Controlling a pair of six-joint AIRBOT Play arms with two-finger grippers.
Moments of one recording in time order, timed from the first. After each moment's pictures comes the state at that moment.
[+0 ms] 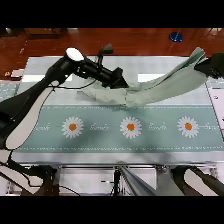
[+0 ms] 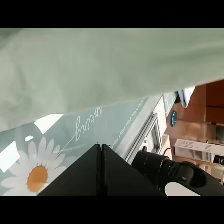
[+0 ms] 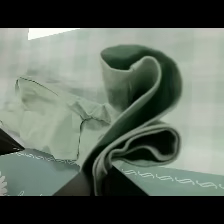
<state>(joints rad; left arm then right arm) -0.45 -1.79 1.62 0.50 -1.18 -1.36 -0.37 -1.06 1.29 -0.85 1.33 1.28</state>
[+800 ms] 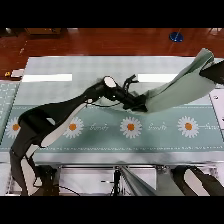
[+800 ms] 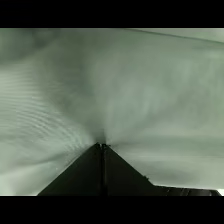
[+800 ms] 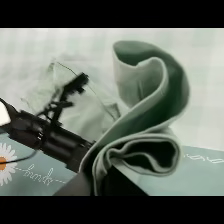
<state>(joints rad) -0.71 -2.02 1.62 0.38 -1.01 -1.40 -0.37 -0.91 1.29 -0.86 1.46 1.31</state>
